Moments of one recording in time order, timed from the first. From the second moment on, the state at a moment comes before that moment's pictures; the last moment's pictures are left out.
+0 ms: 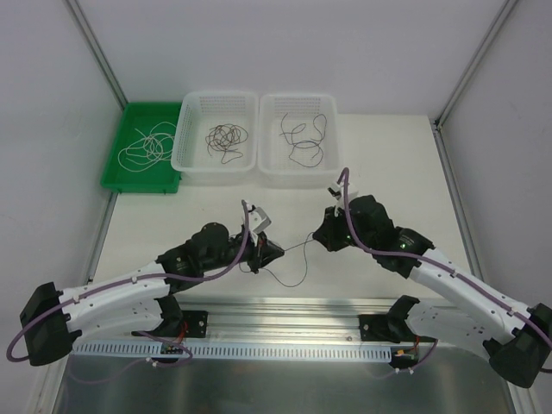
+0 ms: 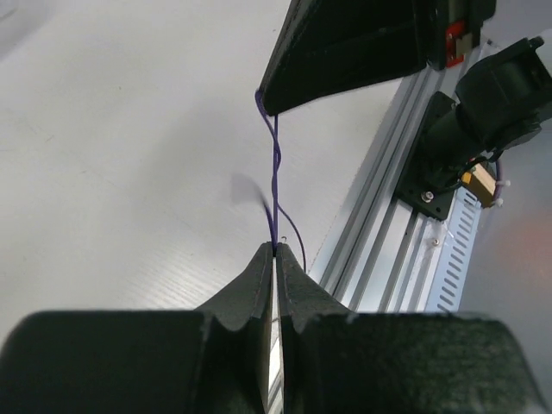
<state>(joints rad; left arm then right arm) -1.00 0.93 0.54 0.10 0.17 -0.27 0.83 0.95 0.78 -0.44 -0.04 0.41</state>
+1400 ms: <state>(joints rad) -0.25 0.83 0.72 -0.52 0.22 -0.37 0.41 1.96 2.10 -0.45 0.10 0.11</state>
